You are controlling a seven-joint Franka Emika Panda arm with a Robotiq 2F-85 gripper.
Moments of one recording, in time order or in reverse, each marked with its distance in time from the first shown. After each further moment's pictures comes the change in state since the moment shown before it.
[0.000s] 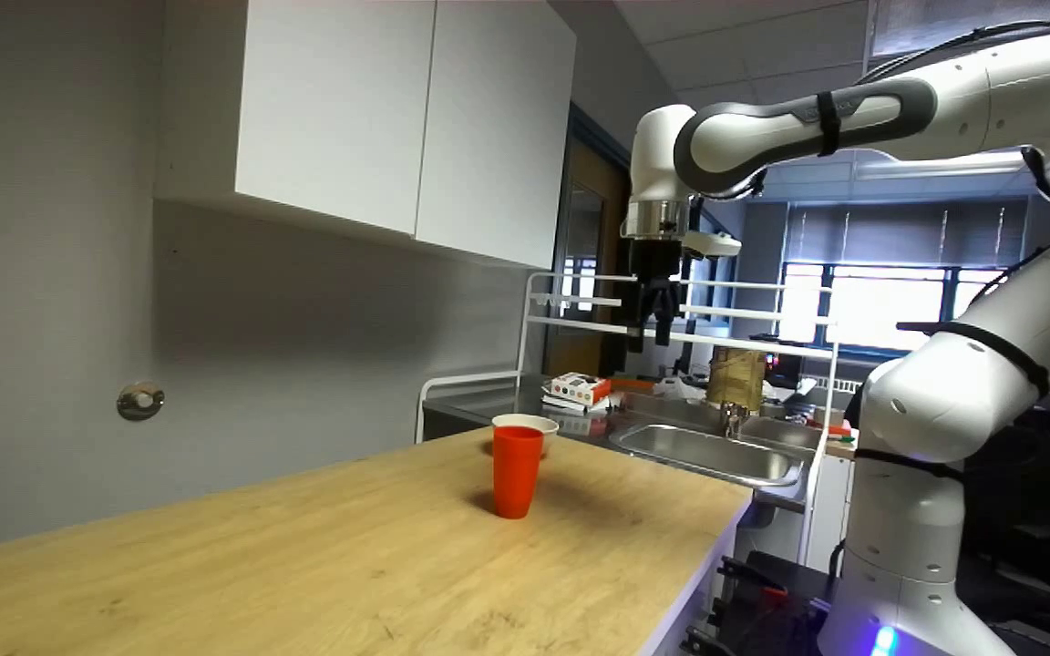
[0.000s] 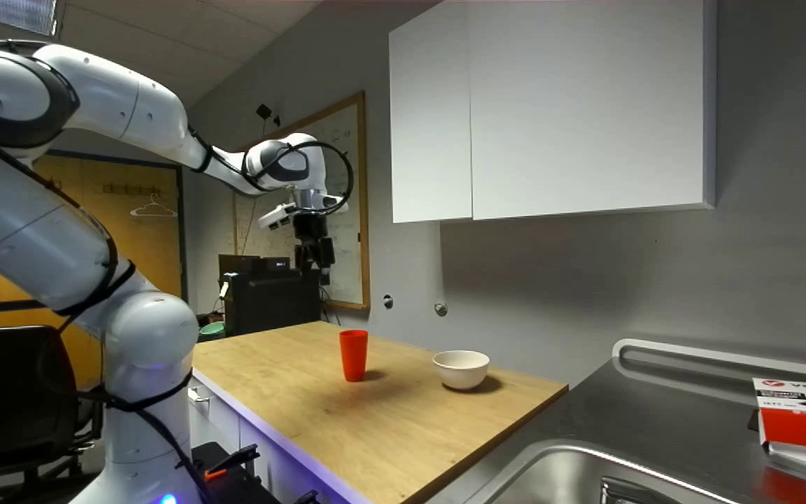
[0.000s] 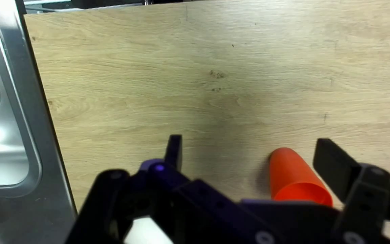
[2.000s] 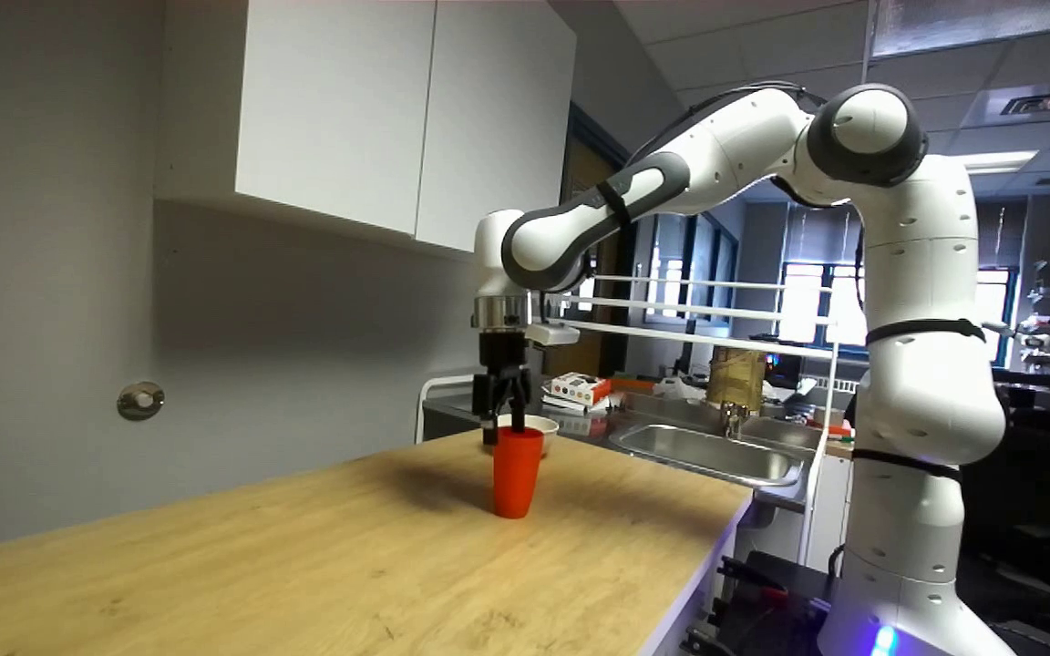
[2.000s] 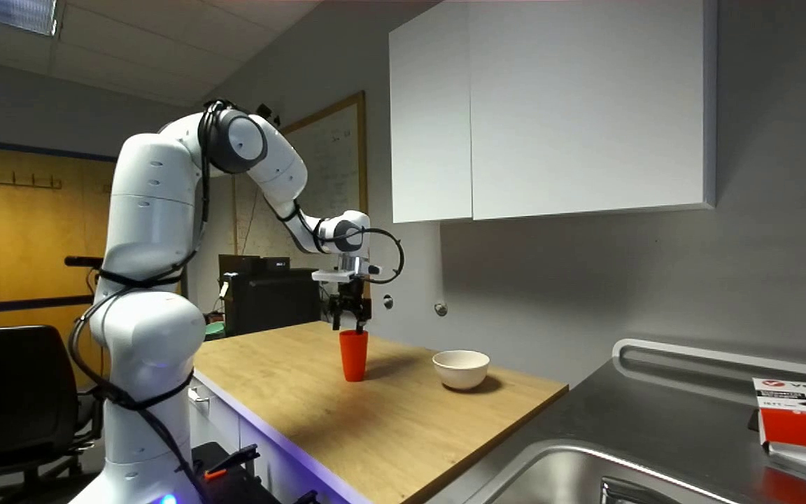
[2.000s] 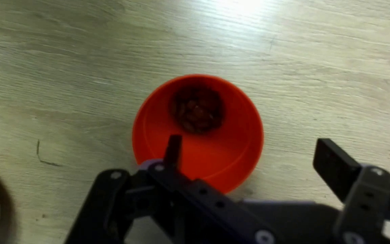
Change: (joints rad) arm 0.108 0.822 0.029 0.392 0.030 0.304 -0.097
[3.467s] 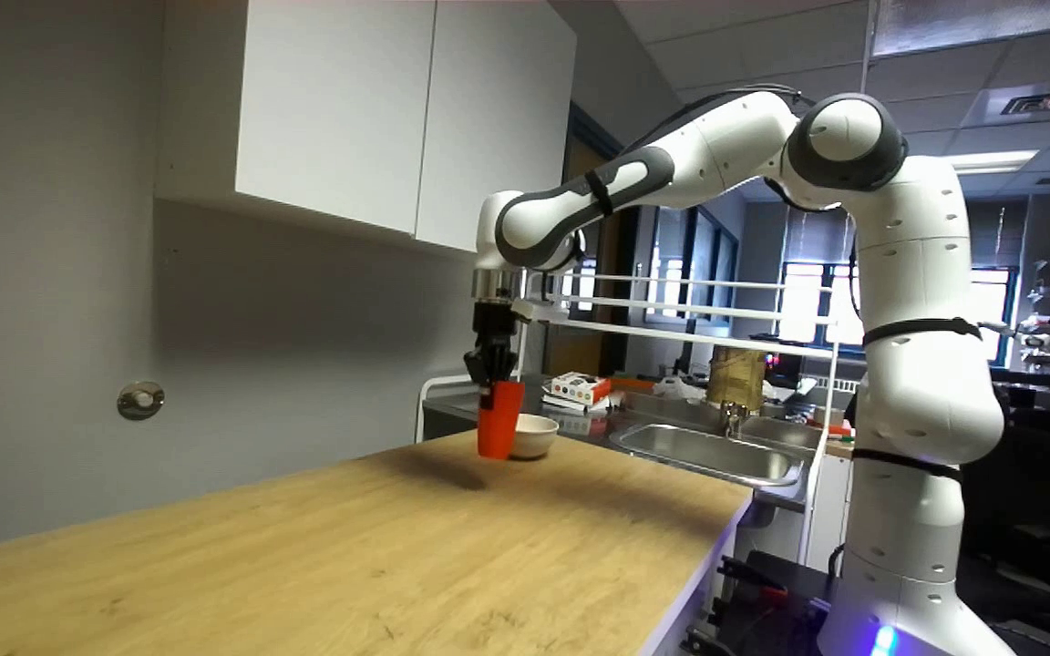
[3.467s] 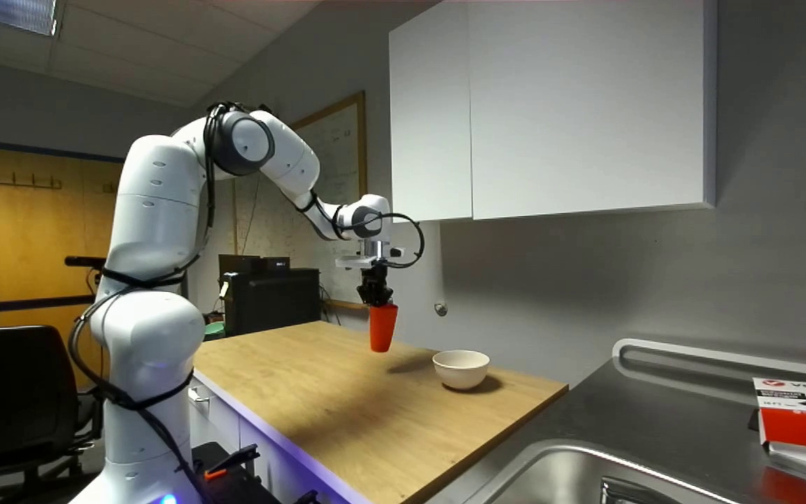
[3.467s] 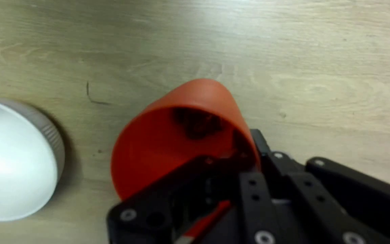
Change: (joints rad) arm -0.013 0.028 -0.082 0.143 0.000 0.010 -0.008
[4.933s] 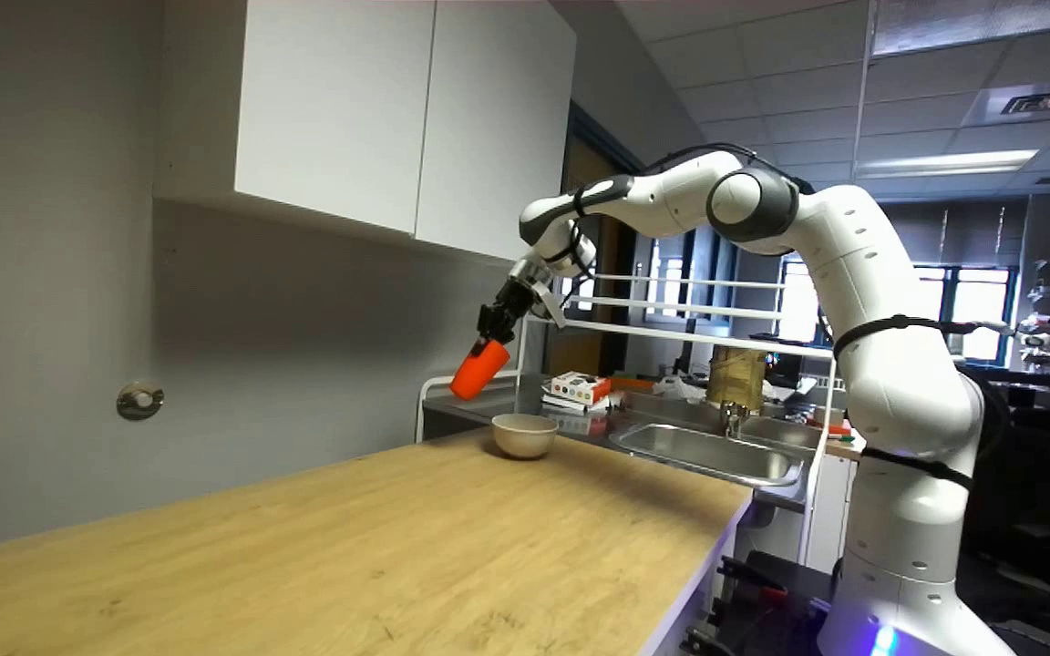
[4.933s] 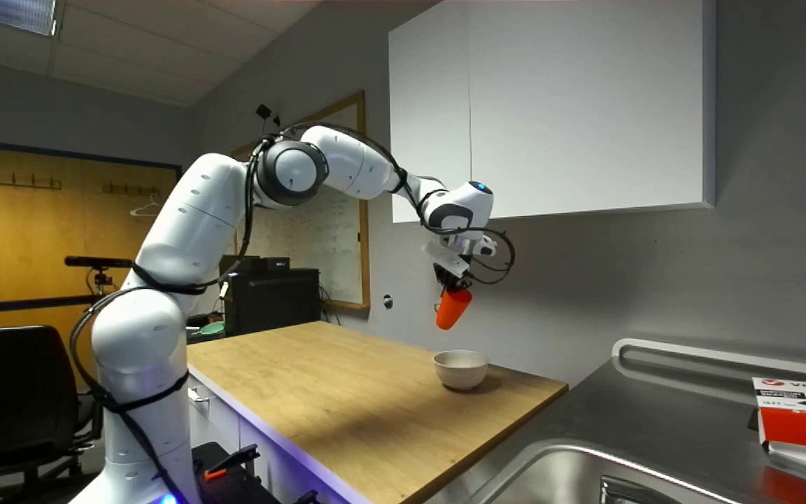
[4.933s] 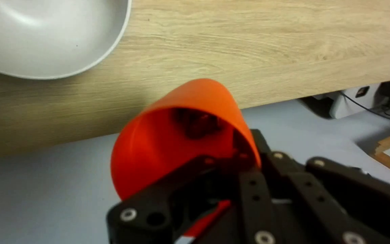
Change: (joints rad) arm -0.355 0.322 -0.049 0.497 0.594 -0.121 -0.577
